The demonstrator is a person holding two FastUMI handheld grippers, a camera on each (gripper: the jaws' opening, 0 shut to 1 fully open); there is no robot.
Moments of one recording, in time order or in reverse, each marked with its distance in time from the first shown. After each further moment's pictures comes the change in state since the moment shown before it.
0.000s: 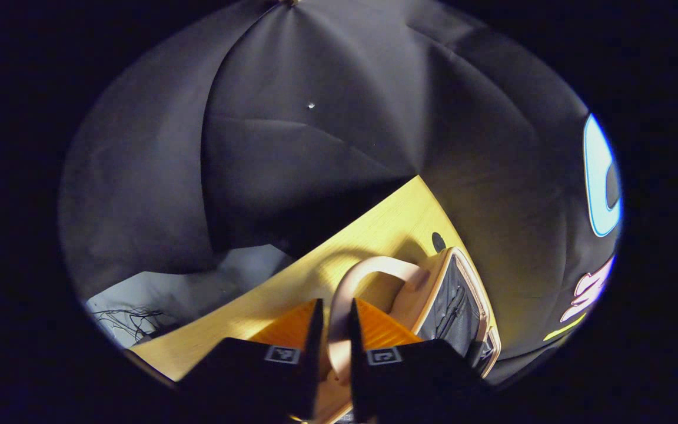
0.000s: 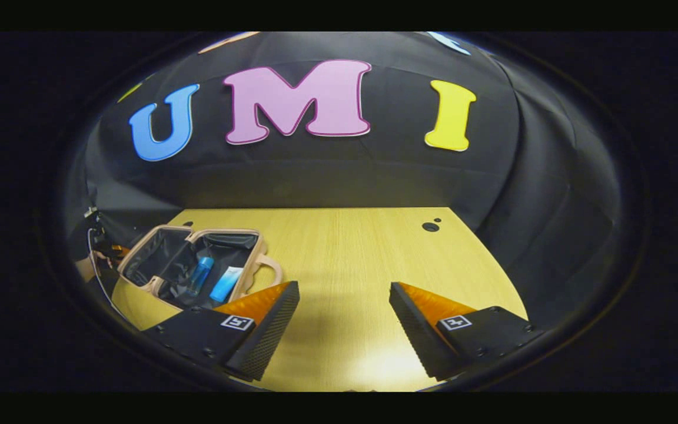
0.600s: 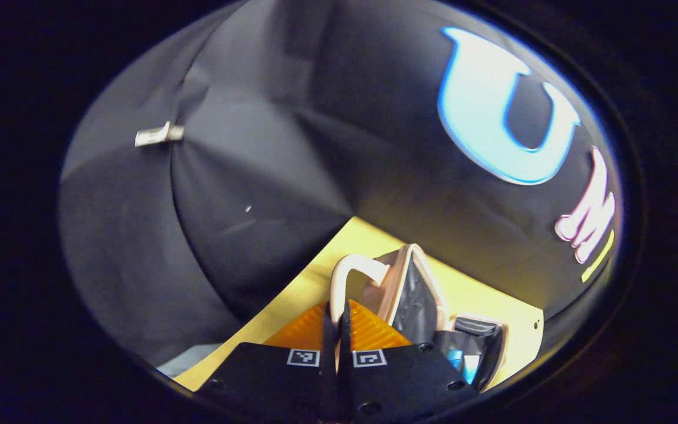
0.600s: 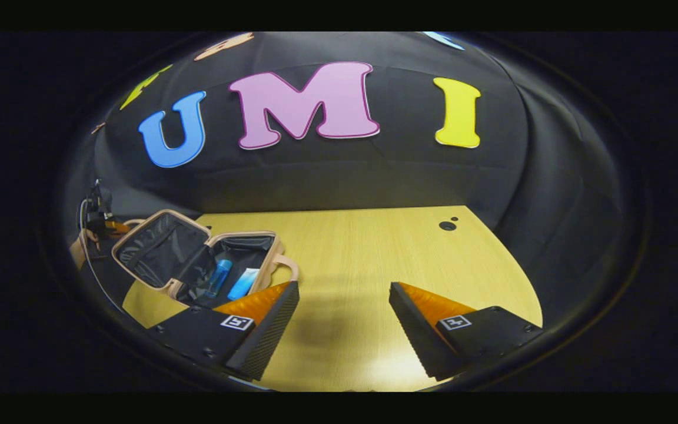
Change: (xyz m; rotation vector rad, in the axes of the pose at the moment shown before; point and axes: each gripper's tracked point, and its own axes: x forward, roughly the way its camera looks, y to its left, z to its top) left arm -0.161 -0.160 0.030 0.502 -0.237 -0.021; right arm -0.005 0.012 0.005 0.058 -0.028 0.125
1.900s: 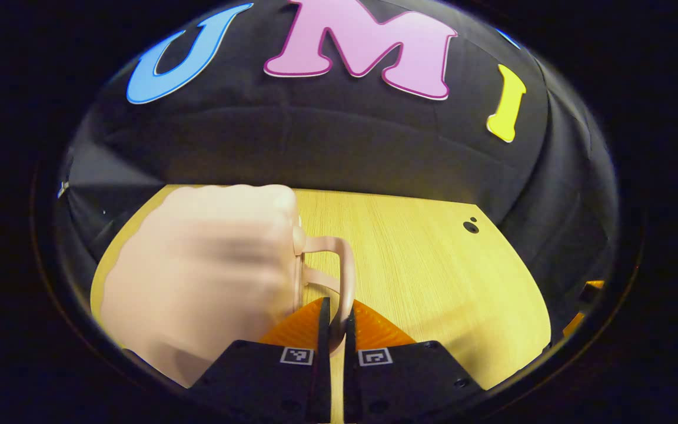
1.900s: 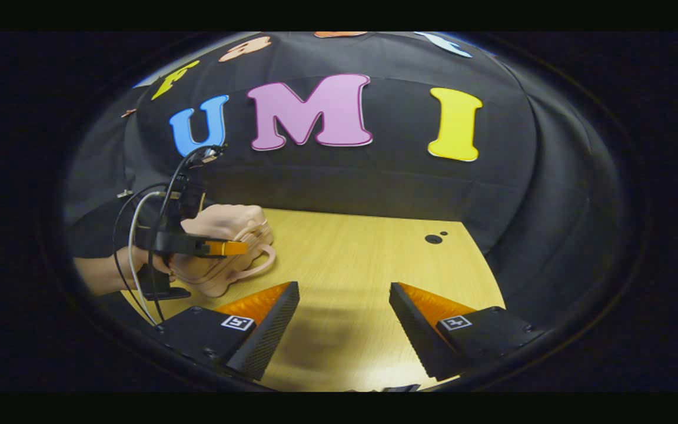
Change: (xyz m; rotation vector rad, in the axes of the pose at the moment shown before) left arm -0.022 -0.392 -0.278 0.439 0.148 -0.277; right arm -0.036 -0.096 -0.009 -0.122 -0.058 0.056
